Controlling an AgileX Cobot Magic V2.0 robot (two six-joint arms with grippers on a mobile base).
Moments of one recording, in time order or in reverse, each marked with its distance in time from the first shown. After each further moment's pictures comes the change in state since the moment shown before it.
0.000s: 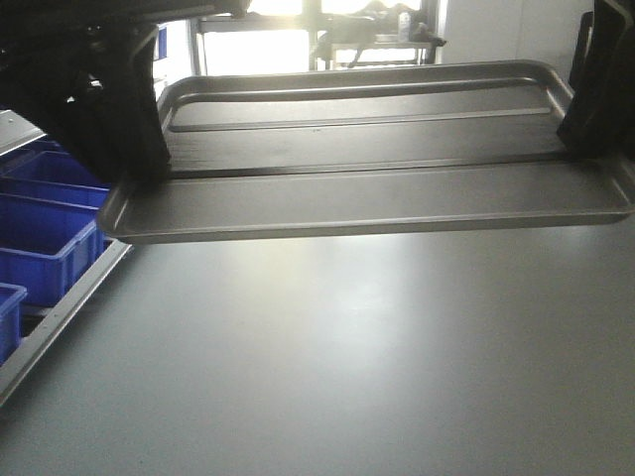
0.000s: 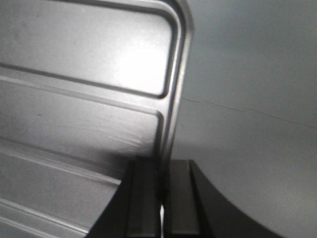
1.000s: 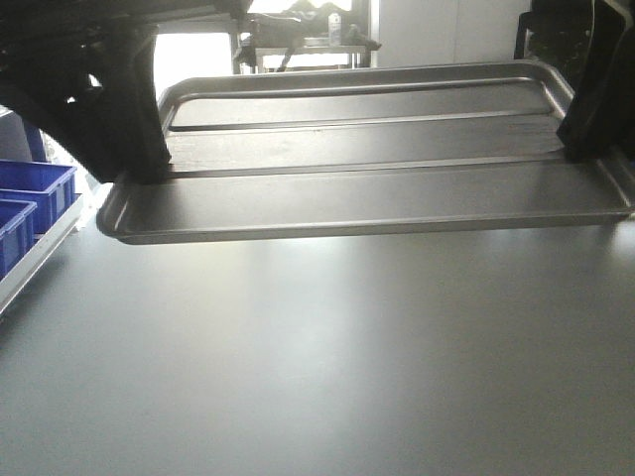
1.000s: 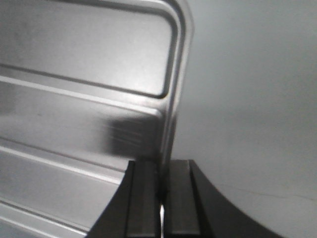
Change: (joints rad) left arm 0.000 0.000 0.000 0.000 0.000 -0.002; right arm 0.000 0.000 0.000 0.000 0.000 0.000
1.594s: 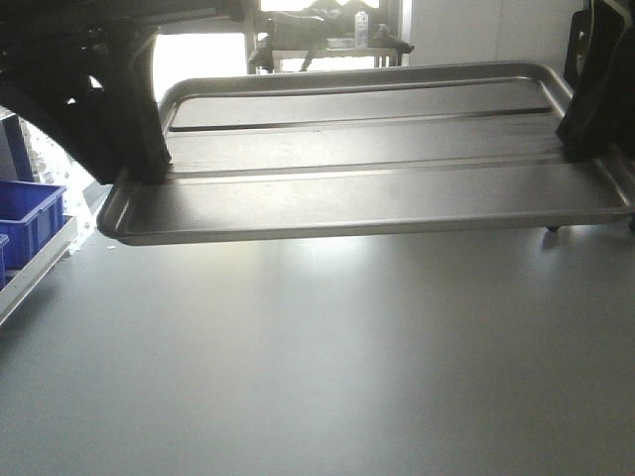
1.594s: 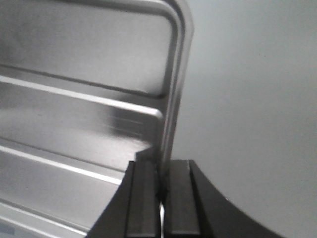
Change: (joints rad) left arm 0.000 0.004 0.000 0.000 0.000 0.000; right arm 0.000 0.000 0.000 0.000 -0.002 0.000
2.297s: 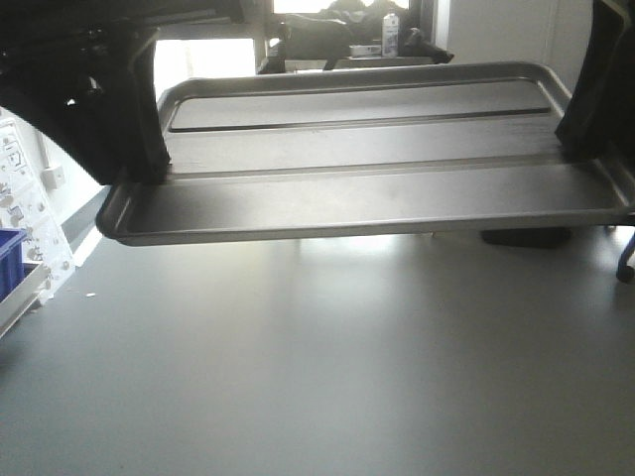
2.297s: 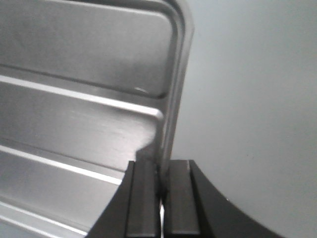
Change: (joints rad) left arm 0.000 0.000 0.000 0.002 0.000 0.000; right arm 0.000 0.000 0.000 0.000 0.000 0.000
